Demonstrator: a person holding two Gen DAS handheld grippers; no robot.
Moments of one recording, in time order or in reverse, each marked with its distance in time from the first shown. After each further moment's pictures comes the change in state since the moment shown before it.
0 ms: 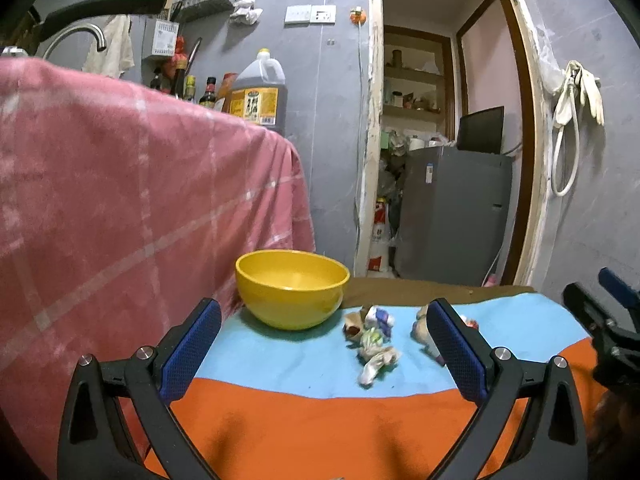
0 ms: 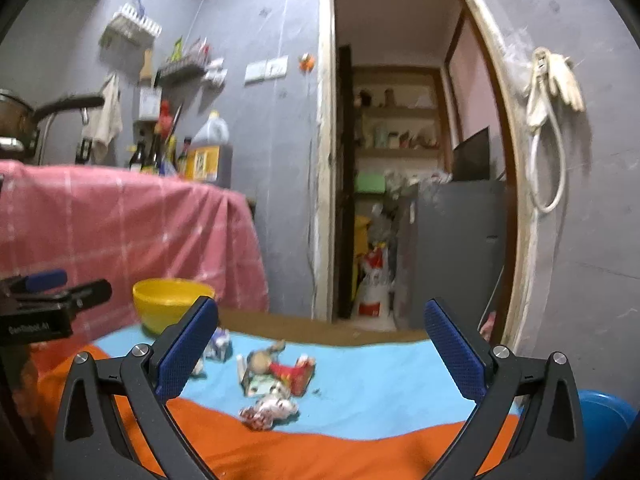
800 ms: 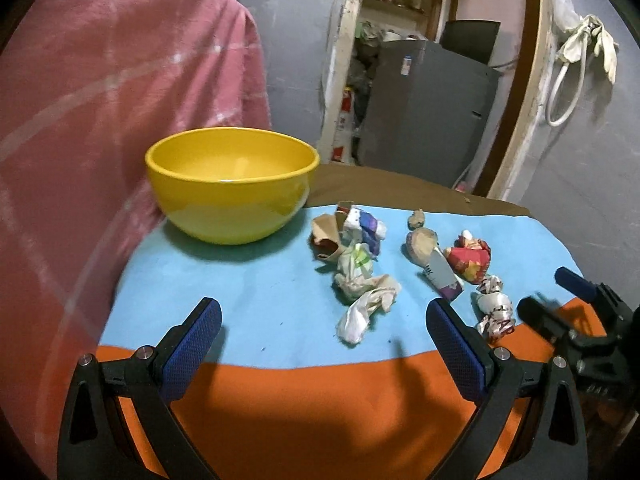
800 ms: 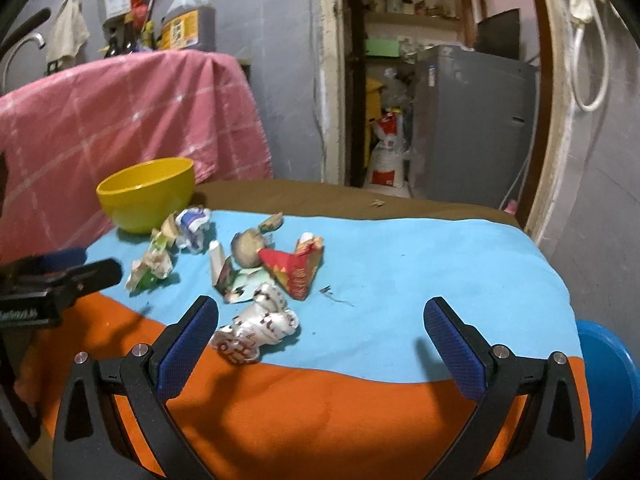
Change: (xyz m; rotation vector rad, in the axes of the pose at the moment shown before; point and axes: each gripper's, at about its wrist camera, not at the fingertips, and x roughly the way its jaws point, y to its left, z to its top) left arm 0.096 -0.002 -0.016 -0.012 0.438 -0.177; right arm 0.075 -0.005 -0.041 0.032 0.505 0.060
